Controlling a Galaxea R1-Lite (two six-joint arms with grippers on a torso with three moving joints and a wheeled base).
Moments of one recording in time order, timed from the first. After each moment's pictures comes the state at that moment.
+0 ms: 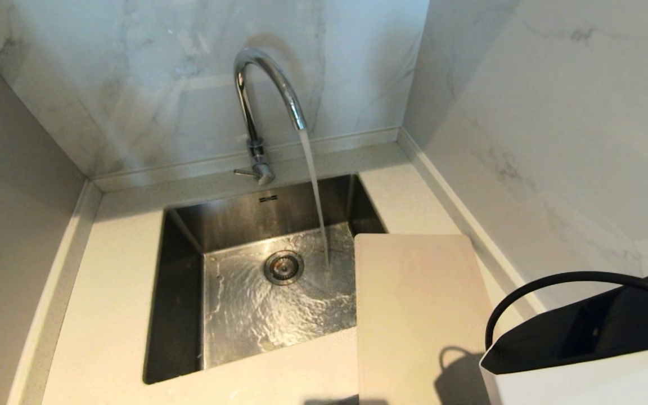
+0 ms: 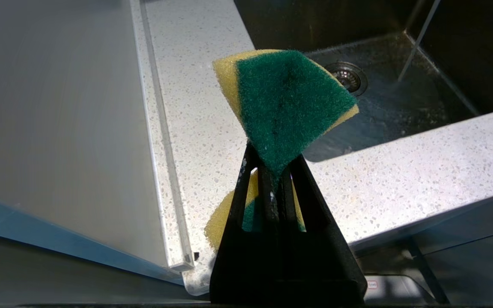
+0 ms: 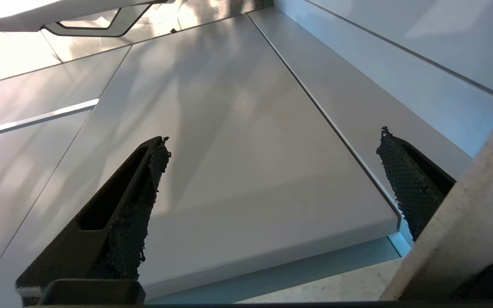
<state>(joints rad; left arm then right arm) 0.00 0.00 0.00 -0.01 0.00 0.00 0.70 2.22 -0.10 -0.97 -0.26 -0.99</state>
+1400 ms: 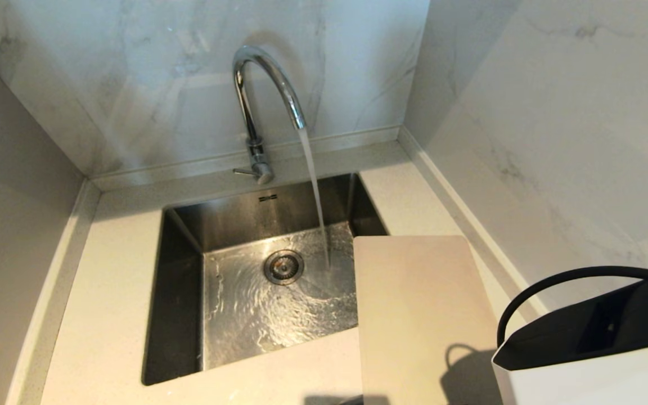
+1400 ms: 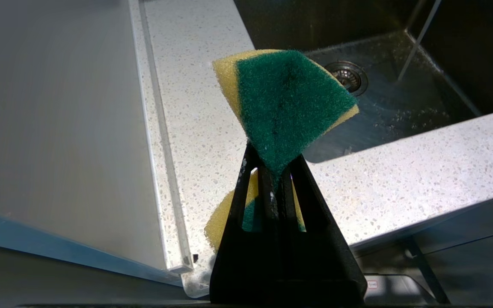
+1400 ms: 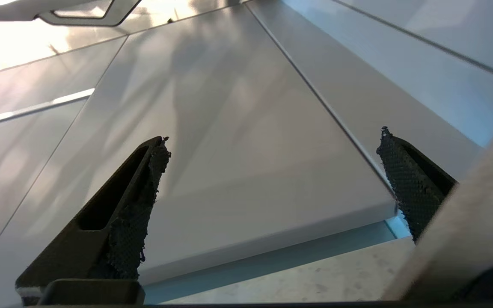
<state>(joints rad) 0.00 0.00 0.00 -0.01 0.00 0.00 0.69 2.17 -0.06 -0.97 -0.29 -1.00</state>
